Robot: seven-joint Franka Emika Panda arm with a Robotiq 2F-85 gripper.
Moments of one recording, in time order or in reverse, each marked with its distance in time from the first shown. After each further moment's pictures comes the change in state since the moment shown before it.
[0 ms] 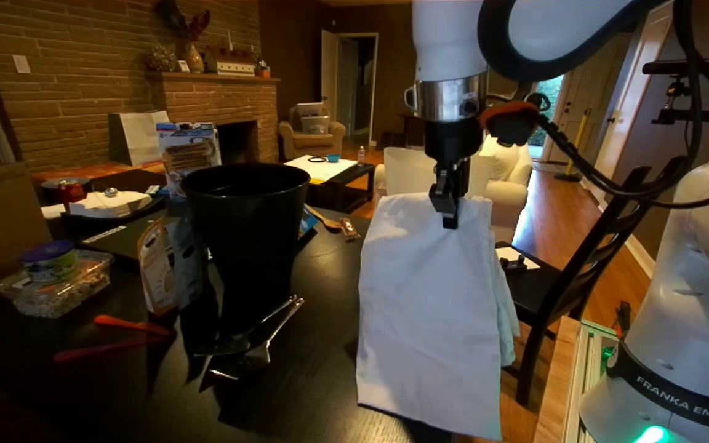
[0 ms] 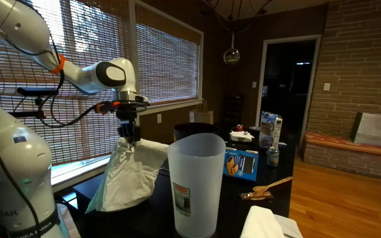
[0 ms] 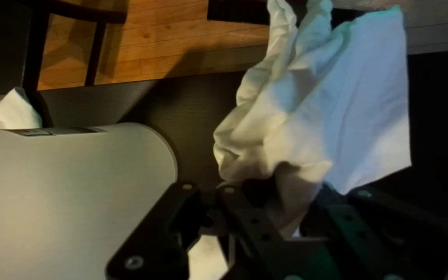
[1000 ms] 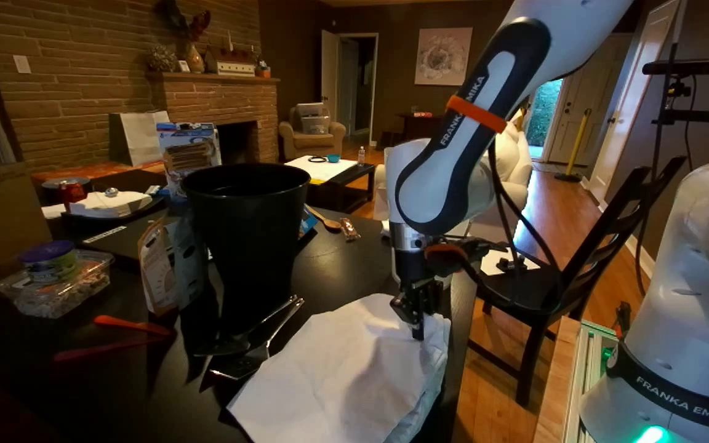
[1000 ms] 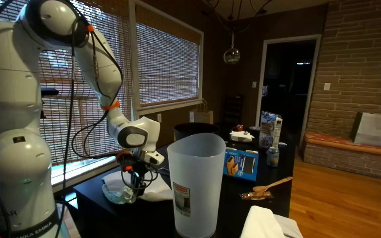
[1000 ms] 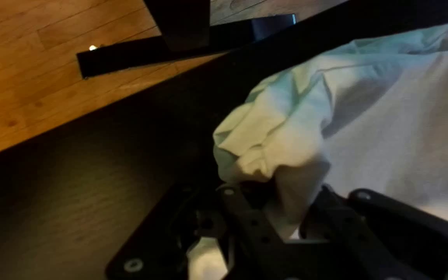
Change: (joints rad) arm -0.016 0.702 -0.129 -0.045 0.348 0.630 -0.061
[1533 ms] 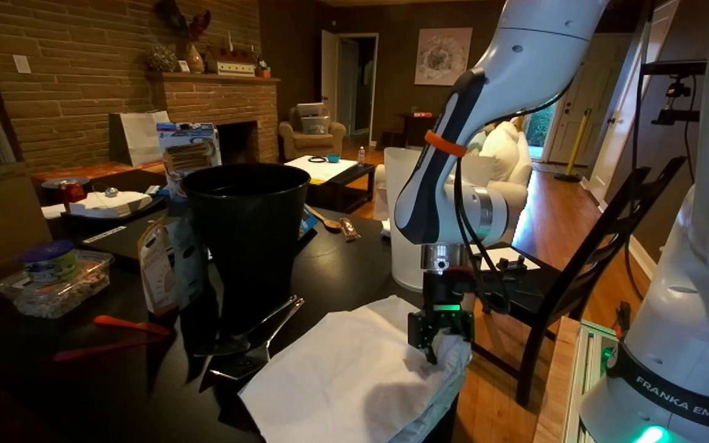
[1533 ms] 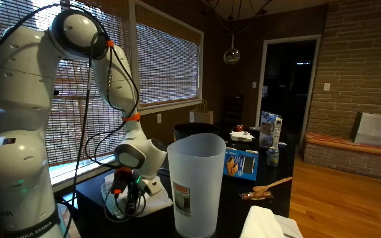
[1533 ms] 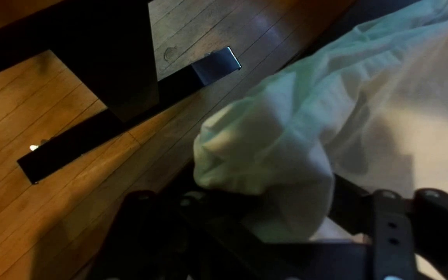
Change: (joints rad) arm -0.159 0.172 0.027 -0.016 0.507 0.012 -0.288
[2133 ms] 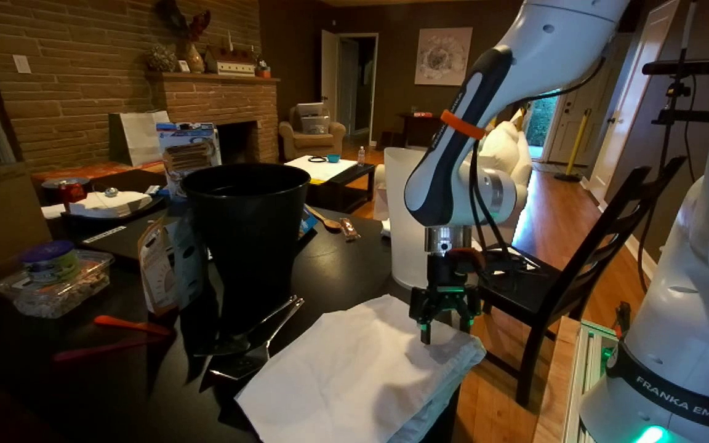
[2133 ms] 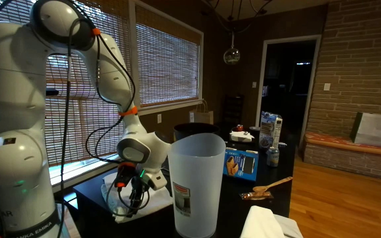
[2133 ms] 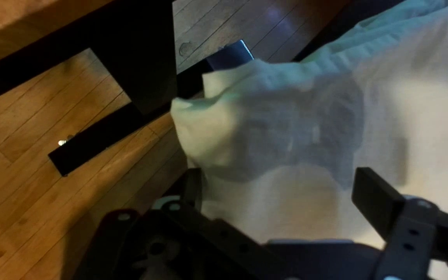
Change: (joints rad) arm 0.003 -0.093 -0.080 -0.011 -0.162 -0.064 0.133
